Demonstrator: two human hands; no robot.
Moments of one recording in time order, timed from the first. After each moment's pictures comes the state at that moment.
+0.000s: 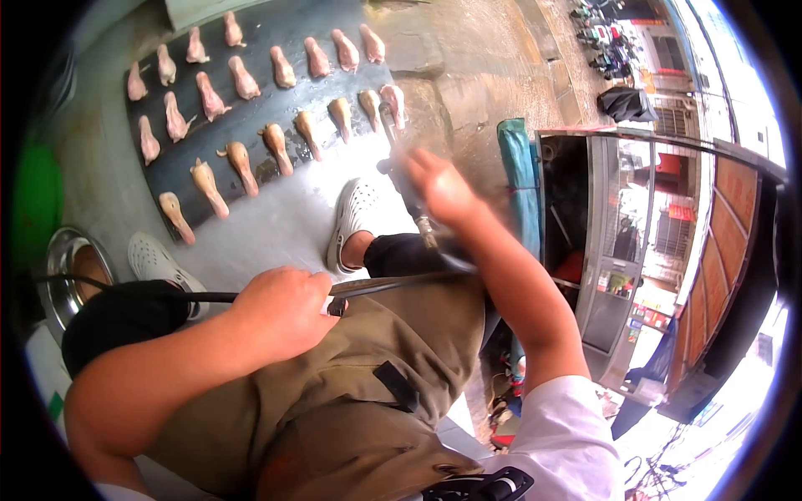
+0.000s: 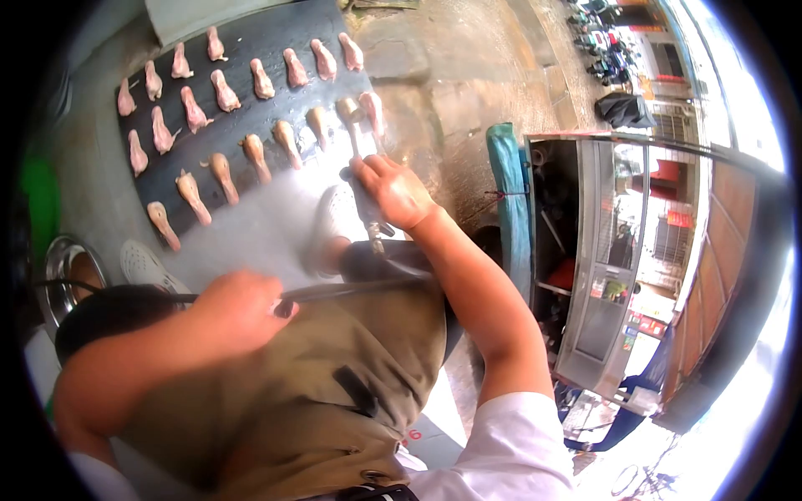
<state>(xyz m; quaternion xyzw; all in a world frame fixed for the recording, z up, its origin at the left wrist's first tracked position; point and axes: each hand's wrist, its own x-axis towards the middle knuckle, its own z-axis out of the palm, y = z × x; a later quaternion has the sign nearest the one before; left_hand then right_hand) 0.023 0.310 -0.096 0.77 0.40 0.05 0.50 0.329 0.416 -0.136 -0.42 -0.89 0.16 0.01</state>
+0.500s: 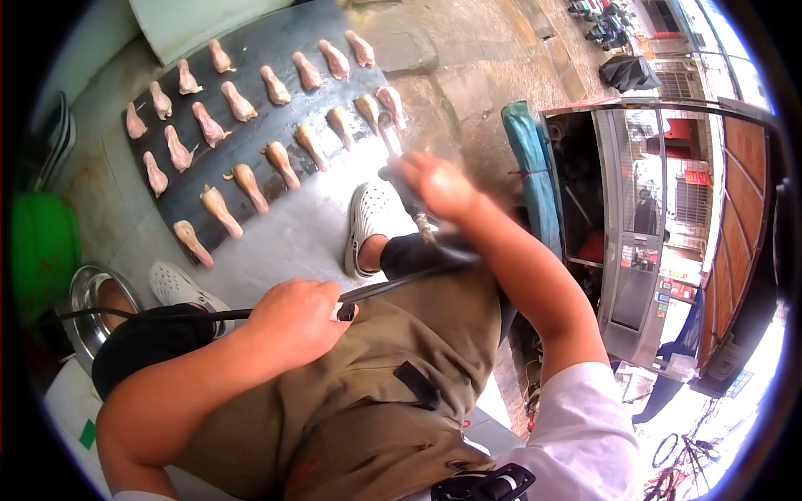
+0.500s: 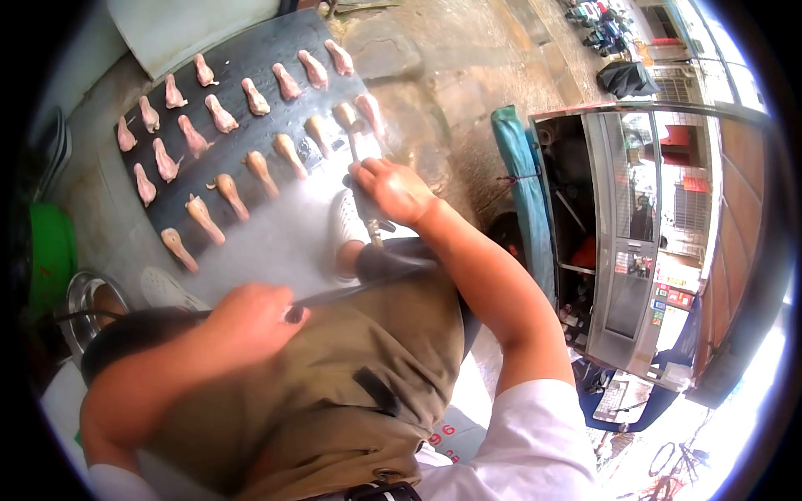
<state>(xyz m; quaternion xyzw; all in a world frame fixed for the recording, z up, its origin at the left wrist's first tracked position) 0.026 0.312 -0.098 0.75 0.40 0.08 0.51 0.333 0.414 -0.143 -0.42 -0.89 0.16 0.00</state>
